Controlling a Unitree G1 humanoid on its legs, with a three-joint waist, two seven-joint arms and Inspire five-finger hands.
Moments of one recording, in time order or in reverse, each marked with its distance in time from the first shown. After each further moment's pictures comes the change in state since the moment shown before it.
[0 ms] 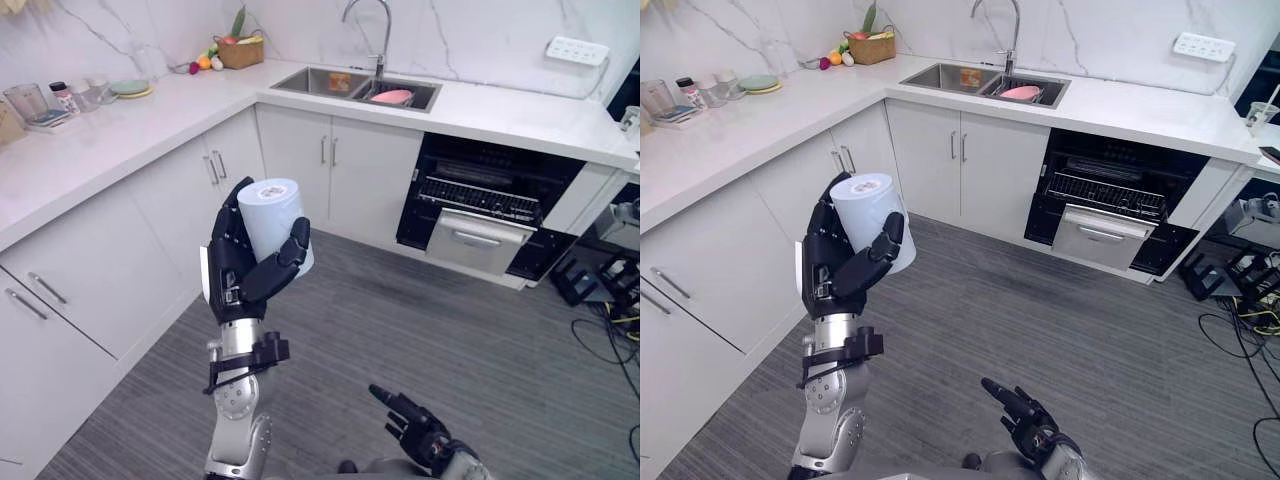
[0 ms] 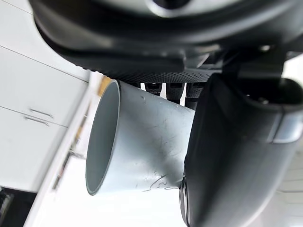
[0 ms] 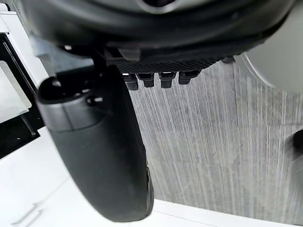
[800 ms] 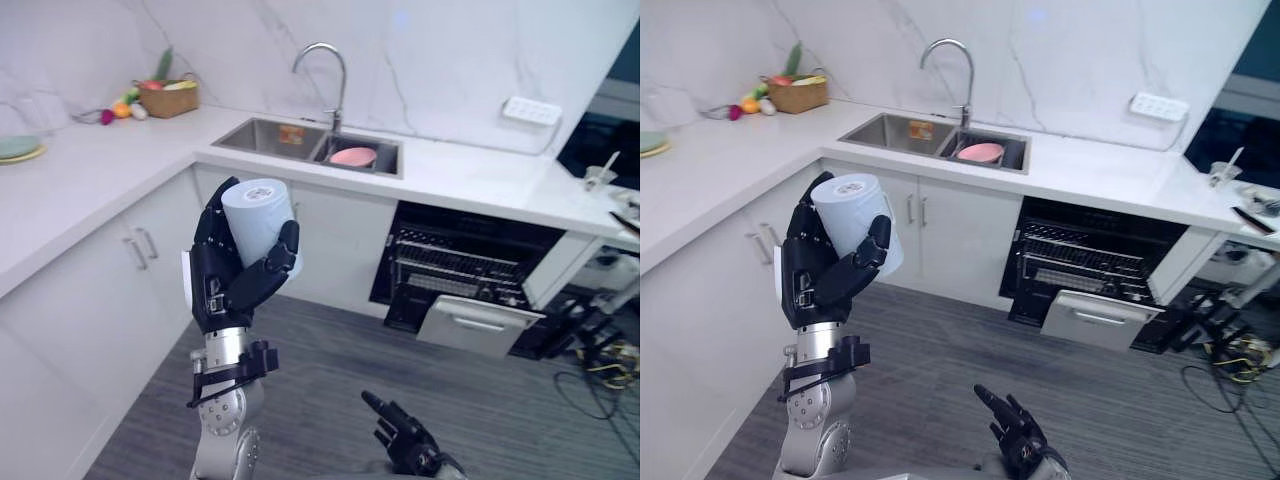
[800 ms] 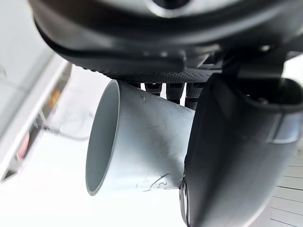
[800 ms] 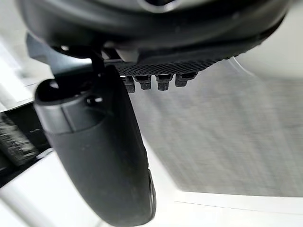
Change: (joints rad) left arm -0.014 0.084 -0.028 -0.102 0.008 0.011 0.038; right arm -0.030 0.097 -0.069 0.124 -0.002 -0.140 0.044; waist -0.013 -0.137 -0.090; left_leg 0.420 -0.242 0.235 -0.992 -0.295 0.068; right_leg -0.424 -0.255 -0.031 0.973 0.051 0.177
